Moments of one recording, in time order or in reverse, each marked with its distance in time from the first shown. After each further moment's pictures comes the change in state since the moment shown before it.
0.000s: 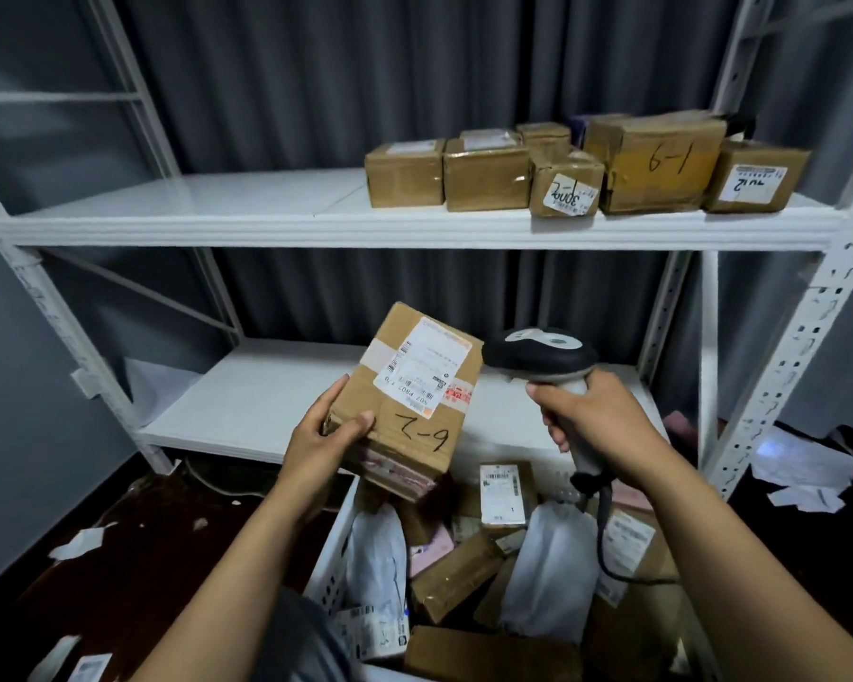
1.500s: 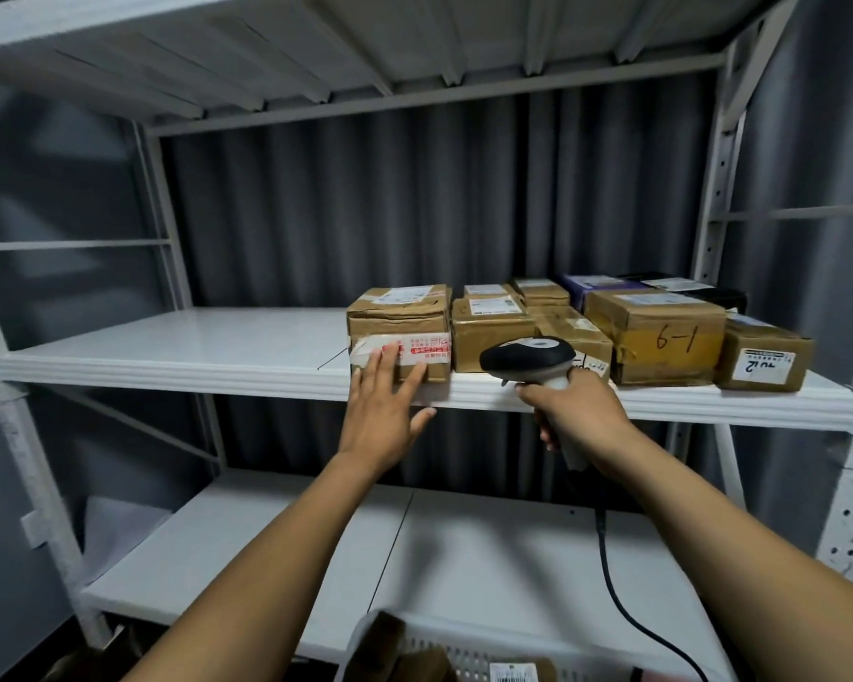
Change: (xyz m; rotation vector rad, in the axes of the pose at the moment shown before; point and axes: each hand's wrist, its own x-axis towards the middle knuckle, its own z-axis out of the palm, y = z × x) left_hand 0.199 0.125 0.072 1.347 0.152 0.772; right_hand 0.144 -0.120 -0.009 -0.103 0.180 -0.170
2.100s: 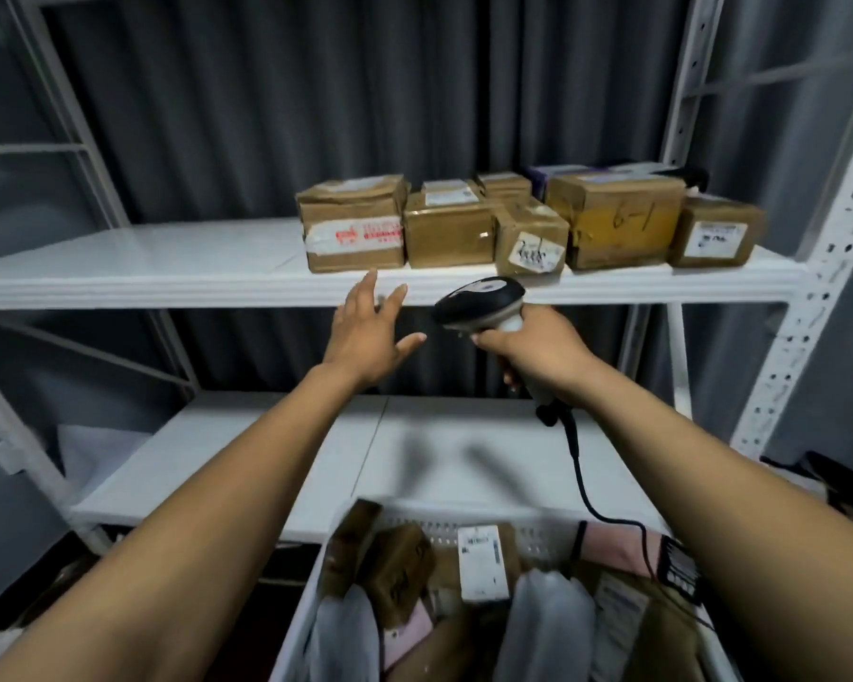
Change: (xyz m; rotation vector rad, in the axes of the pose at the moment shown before) left_hand -0.019 0.039 0.006 -0.146 -0.237 -0.034; right_hand -0.039 0.036 -0.003 -0.168 -0.096 0.023
